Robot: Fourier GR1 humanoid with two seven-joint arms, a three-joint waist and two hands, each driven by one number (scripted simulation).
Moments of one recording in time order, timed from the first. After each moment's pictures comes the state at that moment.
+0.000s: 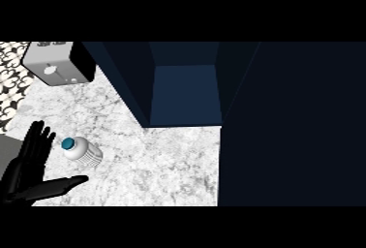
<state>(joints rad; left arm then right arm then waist) 0.12 0.16 0.26 -1.53 0.14 -0.09 -0.09 0.62 -0.20 -0.23 -2.38 -0.49 0.44 0.04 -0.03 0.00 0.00</state>
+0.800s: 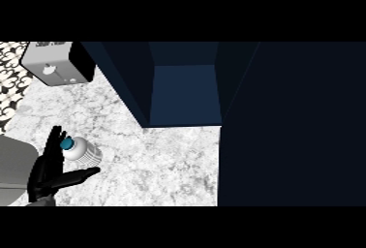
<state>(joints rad) -0.07 0.17 0.33 -0.99 0.10 -0.10 -0.37 0.71 -0.23 -0.26 -2.37 -0.56 0.50 -0.03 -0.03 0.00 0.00</state>
